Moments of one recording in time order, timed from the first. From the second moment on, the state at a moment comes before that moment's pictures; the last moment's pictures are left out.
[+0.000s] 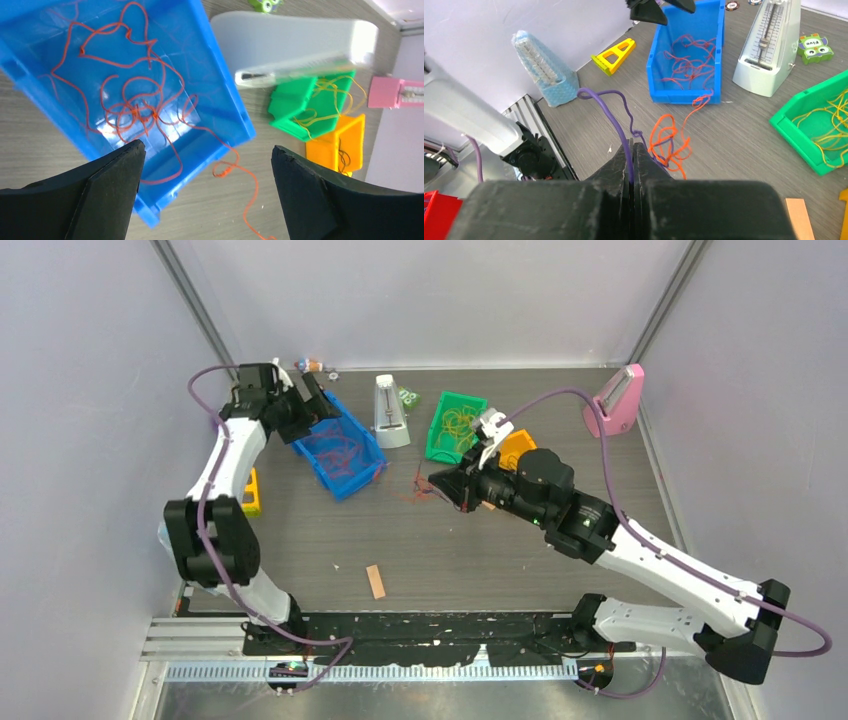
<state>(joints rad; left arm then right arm) 0.05 1.70 1.44 -0.55 0.35 -0.49 0.95 0.99 1.00 -0.13 -0.01 0.31</state>
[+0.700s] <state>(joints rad) -0.38 0.84 0.33 0.36 0.28 -0.17 0.95 1.21 1.23 -0.13 -0.01 0.32</state>
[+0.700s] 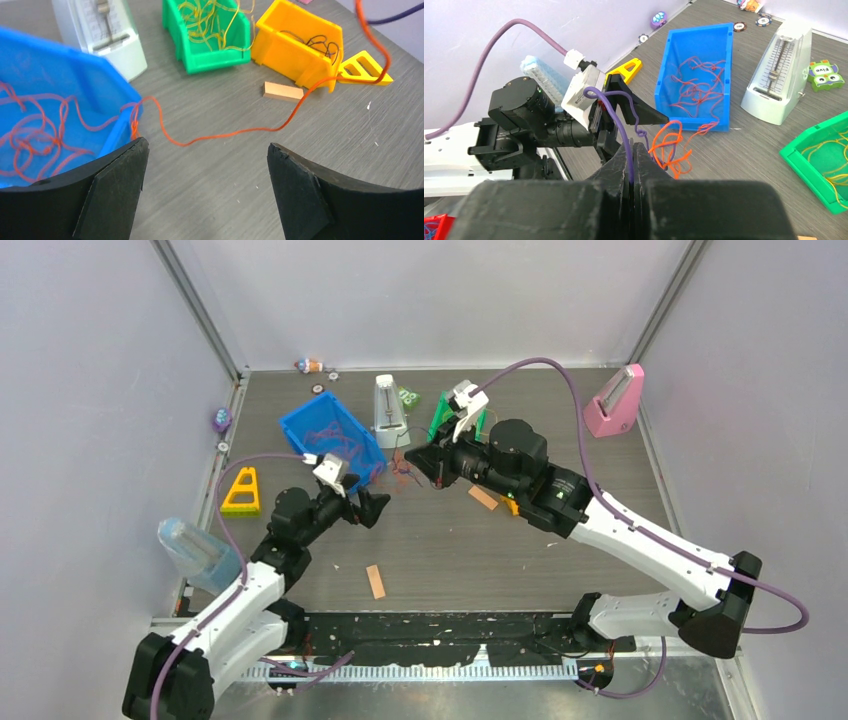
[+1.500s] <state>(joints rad) -0.56 1.18 0.46 0.66 0.35 0.13 0.95 1.24 1.27 -0.13 -0.05 0.35</state>
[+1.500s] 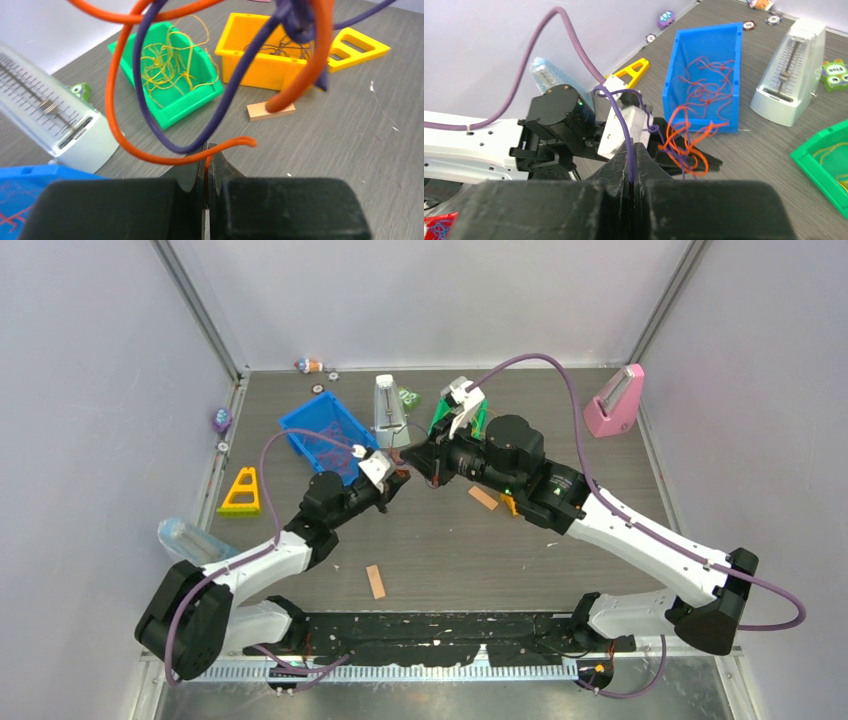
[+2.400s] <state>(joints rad) -0.06 1.39 0.84 0.26 0.08 -0.17 0.89 0.45 0.88 -0.53 0.51 0.41</state>
